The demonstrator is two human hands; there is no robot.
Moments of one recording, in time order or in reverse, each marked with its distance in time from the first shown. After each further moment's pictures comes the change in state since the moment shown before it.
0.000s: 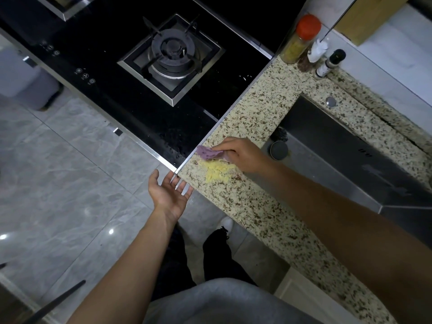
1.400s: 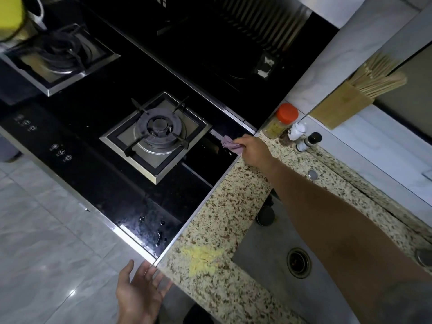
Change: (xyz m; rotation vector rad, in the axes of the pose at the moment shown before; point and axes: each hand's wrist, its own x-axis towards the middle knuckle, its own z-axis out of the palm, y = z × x) left_hand 0.036 0.007 -0.011 -0.076 0.034 -0.060; right_hand 0.163 0.082 -0.168 -0.455 0.251 0.247
